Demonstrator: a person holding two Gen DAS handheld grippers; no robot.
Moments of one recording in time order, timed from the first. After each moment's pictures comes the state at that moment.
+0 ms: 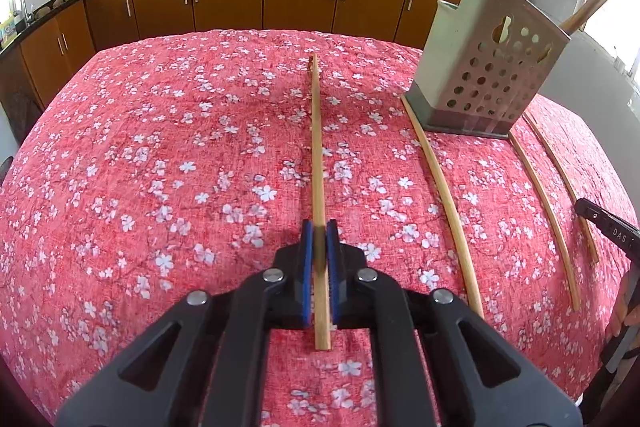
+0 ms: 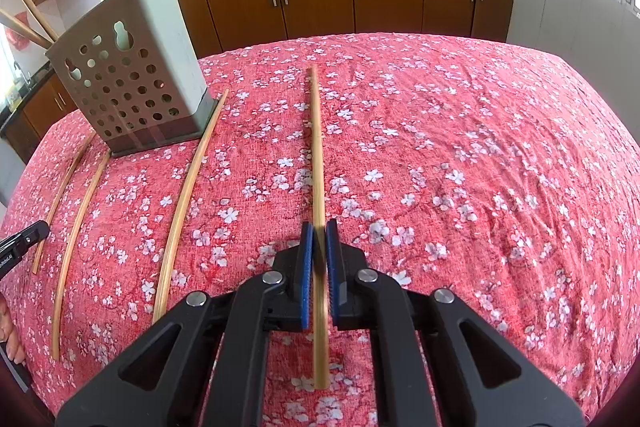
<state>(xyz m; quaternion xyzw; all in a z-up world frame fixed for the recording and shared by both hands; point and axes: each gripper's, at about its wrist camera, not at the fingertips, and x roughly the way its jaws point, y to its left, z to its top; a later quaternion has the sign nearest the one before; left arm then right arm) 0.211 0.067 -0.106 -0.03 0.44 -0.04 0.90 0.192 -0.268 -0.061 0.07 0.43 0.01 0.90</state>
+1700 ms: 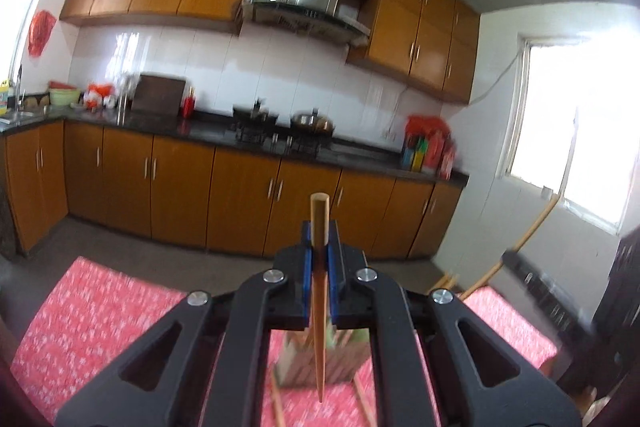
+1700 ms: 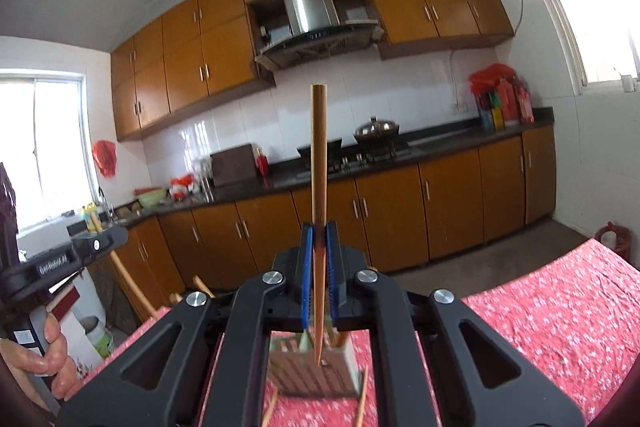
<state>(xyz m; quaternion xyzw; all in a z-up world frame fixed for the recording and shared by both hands) 0.194 0.012 0.180 -0.10 0.10 -0.12 0.98 0.174 -0.242 0.176 0.13 0.07 0.10 0.98</state>
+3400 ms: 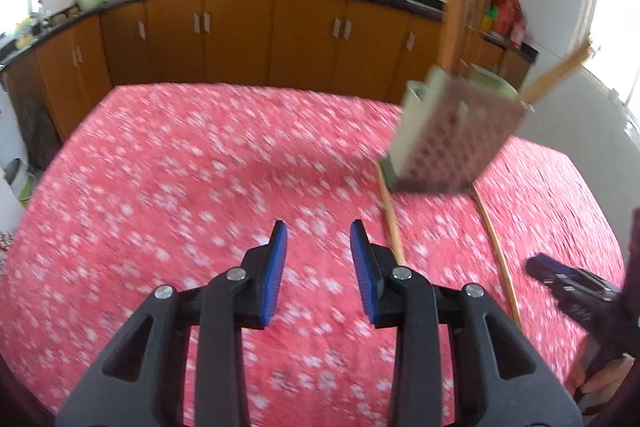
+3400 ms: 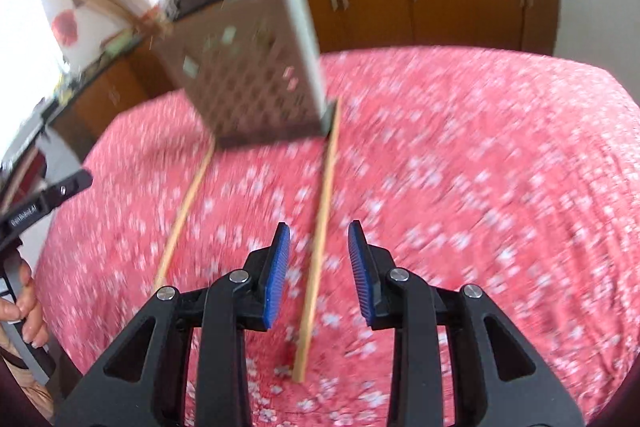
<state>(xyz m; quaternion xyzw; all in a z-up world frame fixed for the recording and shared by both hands) 0.192 0.057 -0.045 -0.06 0.38 -0.05 0.92 0.179 -0.215 -0.044 0.09 0.43 0.11 0.89</state>
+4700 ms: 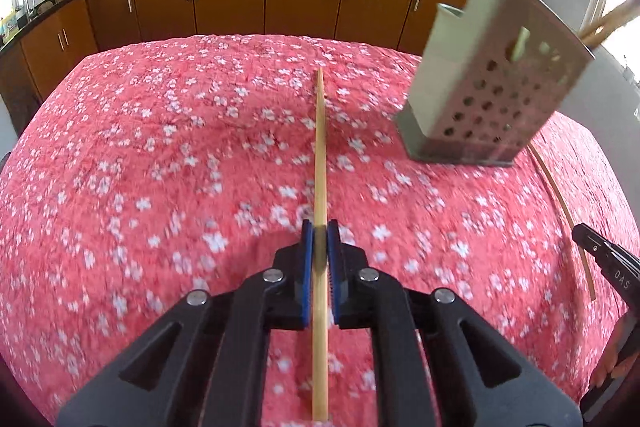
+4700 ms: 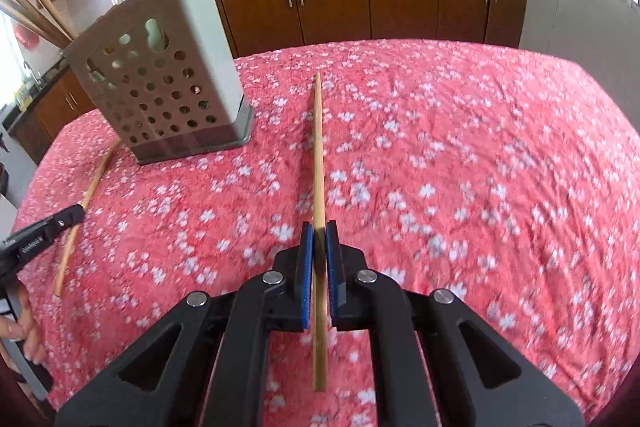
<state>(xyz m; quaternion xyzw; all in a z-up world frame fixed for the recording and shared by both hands) 0.251 0.038 -0.106 -0.04 0.44 -0.03 0.90 0.211 -0.248 -0.062 0.07 0.43 0.02 0.90</state>
